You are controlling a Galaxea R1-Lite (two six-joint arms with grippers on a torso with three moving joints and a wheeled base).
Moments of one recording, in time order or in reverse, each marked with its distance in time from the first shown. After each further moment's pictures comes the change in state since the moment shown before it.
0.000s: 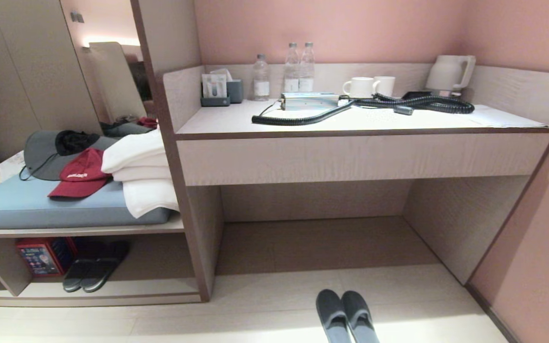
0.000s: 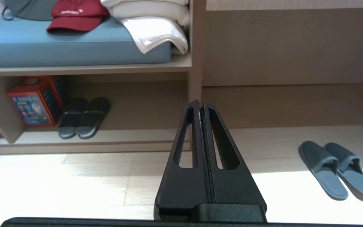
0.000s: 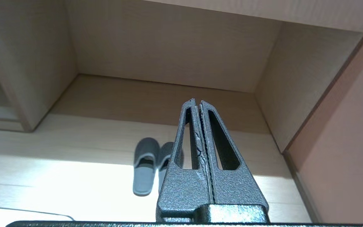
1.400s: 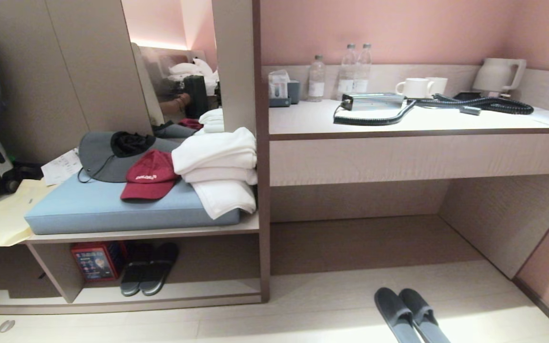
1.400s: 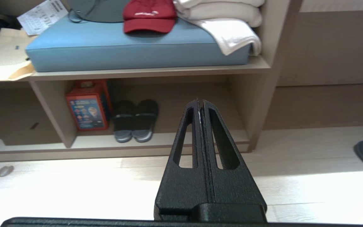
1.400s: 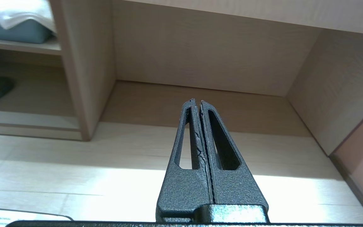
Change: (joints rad) left arm 0.000 0.000 0.000 -0.001 0.000 0.000; right arm 0.001 0.000 0.000 0.001 0.001 -0.001
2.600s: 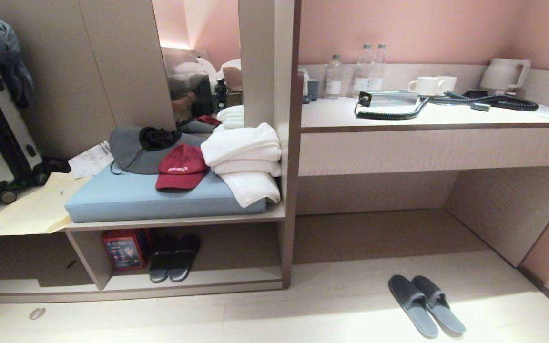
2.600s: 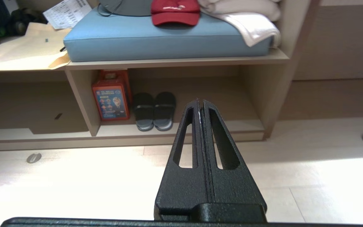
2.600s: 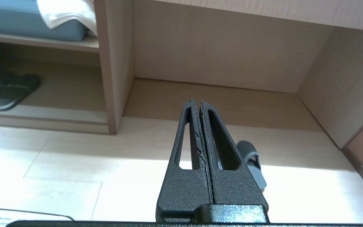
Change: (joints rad) left arm 0.000 0.000 0.000 0.000 0.000 -0.001; right arm 0.000 0.000 0.000 0.001 -0.001 0.003
